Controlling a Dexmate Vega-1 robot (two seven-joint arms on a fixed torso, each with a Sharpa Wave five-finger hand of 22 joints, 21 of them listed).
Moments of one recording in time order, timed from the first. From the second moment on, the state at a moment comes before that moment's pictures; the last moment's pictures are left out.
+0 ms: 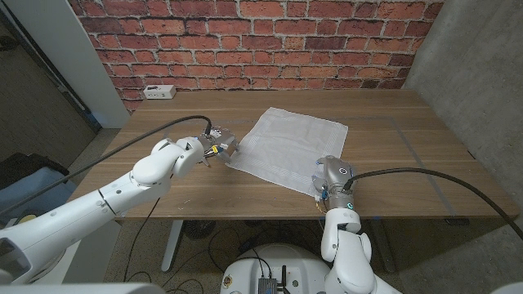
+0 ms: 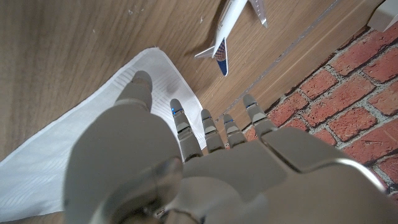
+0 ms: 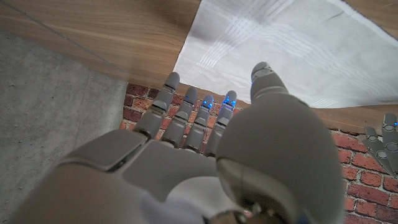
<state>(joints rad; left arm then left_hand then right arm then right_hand) 0.83 0.97 0.64 -2.03 0.97 0.30 -0.43 0.90 -0.03 0.30 -0.14 0.21 0.59 -0.21 0.20 0.19 0.23 -0.08 0.22 0.20 0.05 0.00 0.18 0.17 0.07 0.12 0.44 0.18 -1.22 -0.55 -0.90 -2.21 -1.18 -1.19 -0.07 1.02 0.02 0.18 -0.07 0.28 0.65 -0.15 0.19 0.20 0.45 -0.09 0.22 0.26 0.41 -0.05 0.20 0.54 0.43 0.05 0.38 0.19</state>
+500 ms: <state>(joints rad) 0.82 0.96 0.65 -2.01 0.97 0.28 -0.42 0.90 -0.03 0.30 -0.14 0.21 0.60 -0.21 0.20 0.19 0.23 -0.08 0.22 0.20 0.05 0.00 0.18 0.17 0.07 0.12 0.43 0.18 -1.18 -0.54 -0.96 -2.21 -1.33 -1.28 0.17 1.04 0.02 0.19 -0.09 0.31 0.63 -0.17 0.19 0.20 0.40 -0.11 0.20 0.26 0.35 -0.04 0.19 0.53 0.40 0.04 0.36 0.19</state>
